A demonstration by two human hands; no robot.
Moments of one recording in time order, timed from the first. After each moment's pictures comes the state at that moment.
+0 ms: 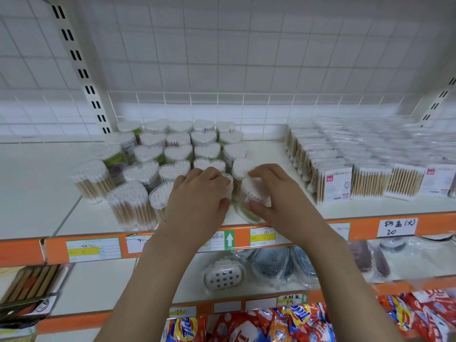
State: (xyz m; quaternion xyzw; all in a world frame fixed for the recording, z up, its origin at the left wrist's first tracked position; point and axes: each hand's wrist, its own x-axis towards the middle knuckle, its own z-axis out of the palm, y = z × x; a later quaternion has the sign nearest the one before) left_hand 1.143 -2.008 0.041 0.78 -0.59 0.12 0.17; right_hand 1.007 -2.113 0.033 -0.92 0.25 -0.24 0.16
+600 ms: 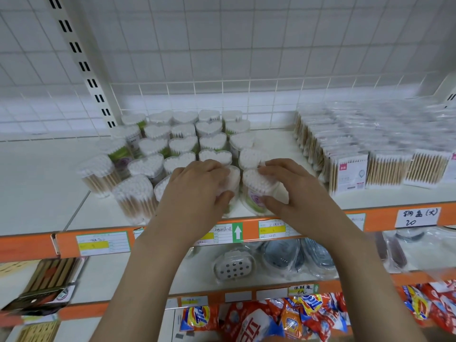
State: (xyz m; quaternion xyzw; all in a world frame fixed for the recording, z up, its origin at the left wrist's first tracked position) left_hand 1.150 -1.997 0.048 0.78 -0.59 0.09 0.19; right_hand 0.996 -2.114 0.031 -0.92 0.25 -0.23 0.18
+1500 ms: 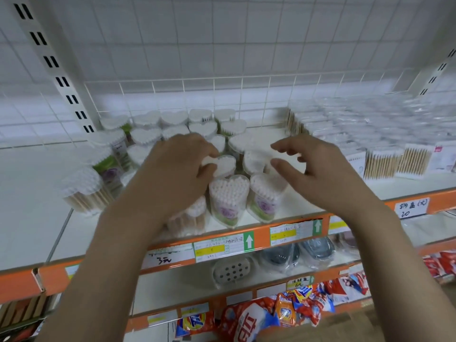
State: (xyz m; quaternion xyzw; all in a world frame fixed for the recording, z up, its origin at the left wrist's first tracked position) left_hand 1.214 -2.014 0.080 0.72 -0.66 0.05 0.21; right_hand 1.018 -2.120 0.071 -0.90 0.31 -0.28 0.12
